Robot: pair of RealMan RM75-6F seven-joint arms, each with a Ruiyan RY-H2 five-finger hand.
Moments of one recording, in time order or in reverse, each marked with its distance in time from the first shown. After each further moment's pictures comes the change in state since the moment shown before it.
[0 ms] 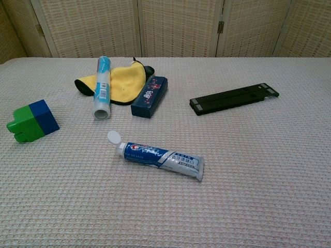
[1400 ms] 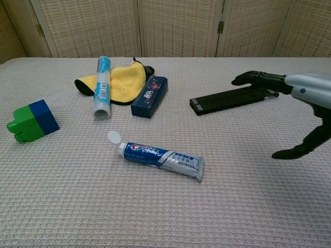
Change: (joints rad) left arm 0.024 0.036 0.022 -0.053 0.029 0.031 0.004; right arm 0.347 -0.219 0.019 -0.124 -0.105 -0.431 -0.136
